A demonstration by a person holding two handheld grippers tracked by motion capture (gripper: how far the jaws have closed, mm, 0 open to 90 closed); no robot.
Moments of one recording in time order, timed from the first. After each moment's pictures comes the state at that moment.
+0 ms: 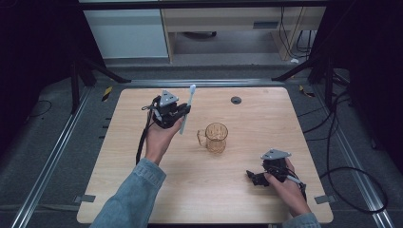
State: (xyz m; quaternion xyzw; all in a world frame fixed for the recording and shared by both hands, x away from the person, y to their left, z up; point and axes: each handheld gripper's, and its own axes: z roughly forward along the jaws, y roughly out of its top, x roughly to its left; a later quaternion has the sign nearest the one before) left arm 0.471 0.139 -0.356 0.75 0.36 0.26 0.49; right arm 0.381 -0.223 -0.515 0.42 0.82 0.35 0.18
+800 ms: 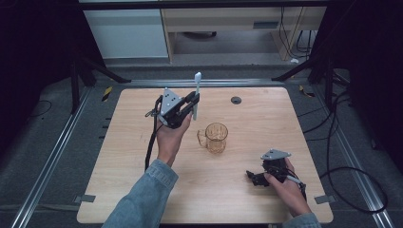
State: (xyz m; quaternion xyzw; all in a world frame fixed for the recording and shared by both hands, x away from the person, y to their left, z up) left arm 0.454 0.118 -0.344 0.67 0.30 0.32 0.60; right arm 0.381 -0.223 -0.515 0.42 0.82 0.35 0.18
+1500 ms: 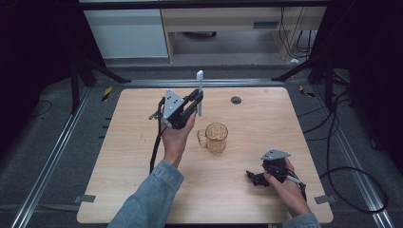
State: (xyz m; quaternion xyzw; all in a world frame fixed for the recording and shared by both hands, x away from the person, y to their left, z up) left arm 0.453 0.108 -0.349 0.64 0.29 0.33 0.63; right arm 0.381 -0.223 -0.515 0.42 0.82 0.35 0.18
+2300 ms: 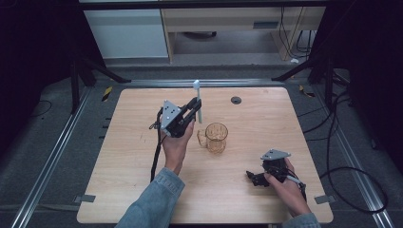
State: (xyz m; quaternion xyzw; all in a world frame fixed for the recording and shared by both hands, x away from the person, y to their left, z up) left arm 0.446 0.114 -0.381 0.62 0.31 0.31 0.65; right arm 0.381 -0.223 -0.515 0.42 0.82 0.35 0.18
